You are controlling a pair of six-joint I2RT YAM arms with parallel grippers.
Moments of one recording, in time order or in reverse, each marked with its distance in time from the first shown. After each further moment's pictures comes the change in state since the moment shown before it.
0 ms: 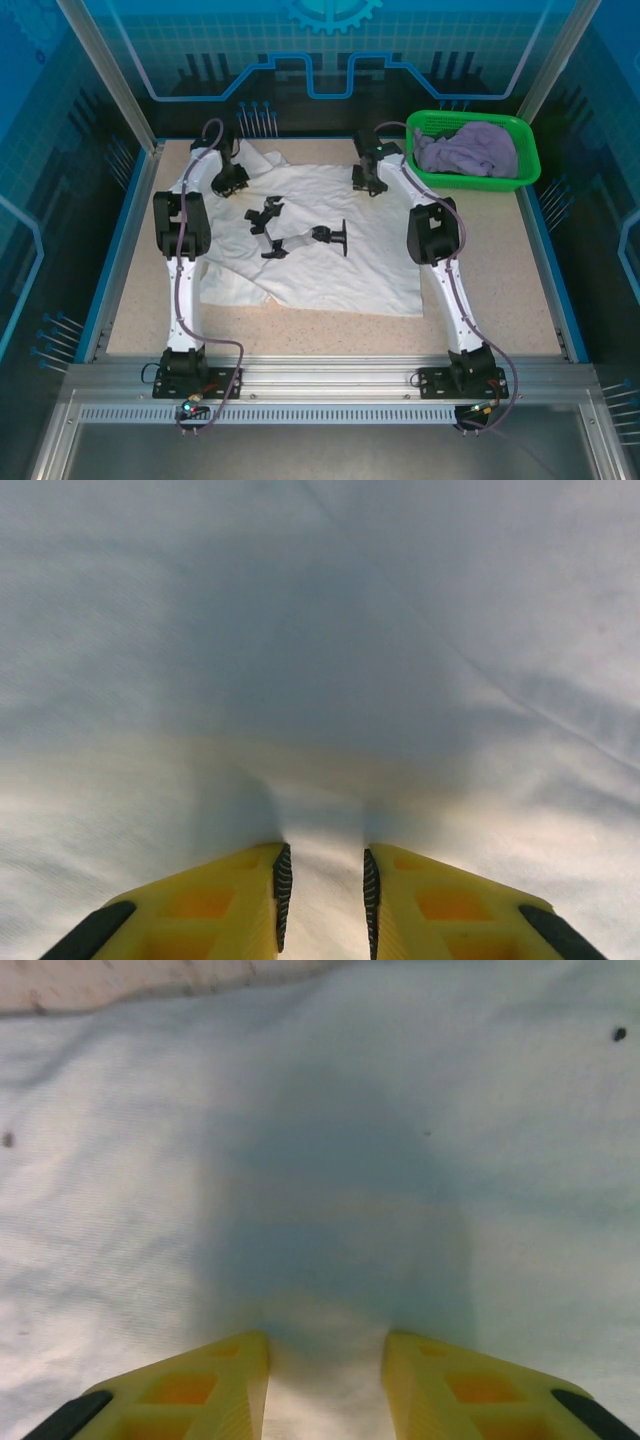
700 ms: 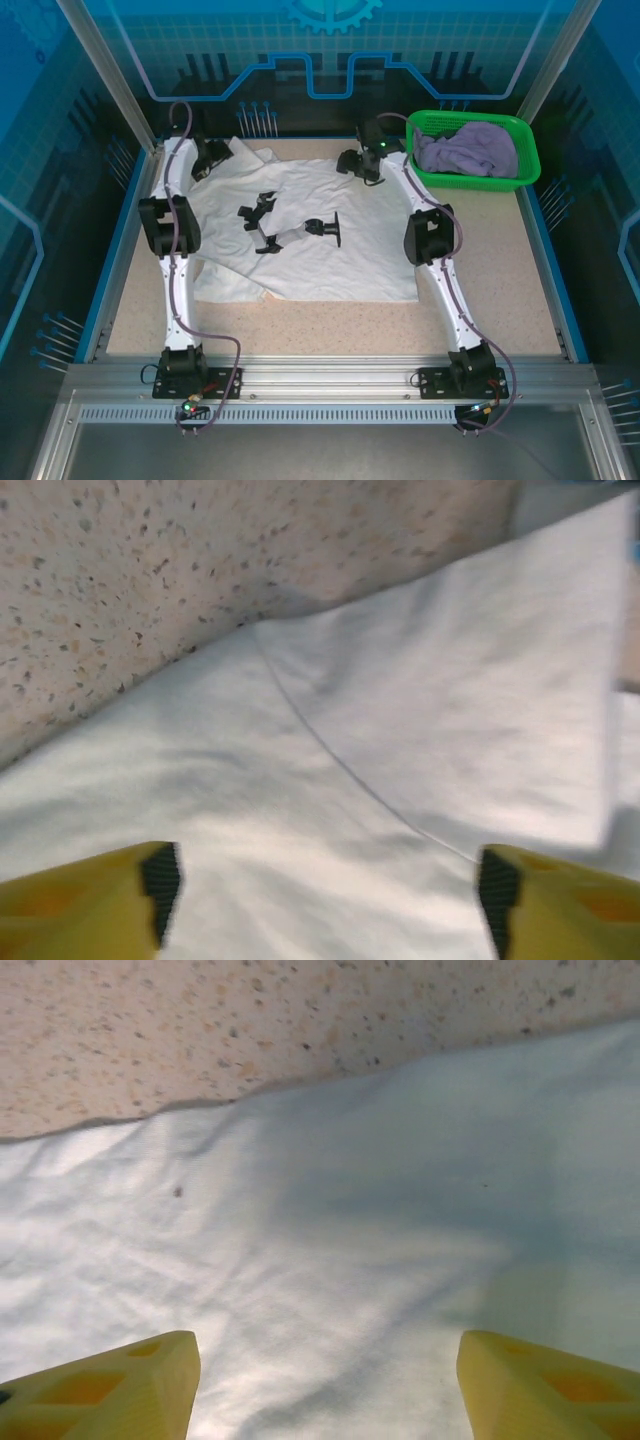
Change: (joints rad) left arm 0.097 0.039 0.286 -0.055 0.042 -0.024; right arm -0.018 0.105 0.240 0.064 -0.205 0.010
